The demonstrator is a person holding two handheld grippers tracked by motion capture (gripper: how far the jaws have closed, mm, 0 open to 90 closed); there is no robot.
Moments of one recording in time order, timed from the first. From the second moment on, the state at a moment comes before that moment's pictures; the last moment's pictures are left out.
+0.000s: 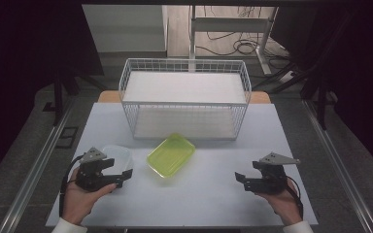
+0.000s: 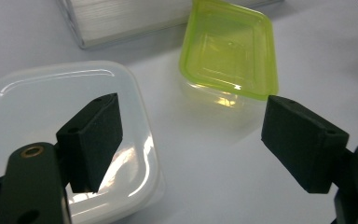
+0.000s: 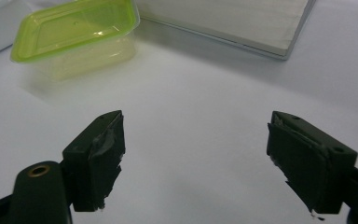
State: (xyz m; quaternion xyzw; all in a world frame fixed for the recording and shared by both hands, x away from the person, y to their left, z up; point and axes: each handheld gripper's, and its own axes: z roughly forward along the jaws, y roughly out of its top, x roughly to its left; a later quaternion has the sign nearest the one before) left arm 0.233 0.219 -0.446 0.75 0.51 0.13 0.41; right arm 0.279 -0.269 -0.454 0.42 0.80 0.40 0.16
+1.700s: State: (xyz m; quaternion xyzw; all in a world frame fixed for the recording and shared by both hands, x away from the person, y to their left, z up) left arm 0.235 0.219 -0.438 0.75 0.52 0.12 0.40; right arm 0.306 -0.225 -0.443 0.40 0.84 0.37 0.10
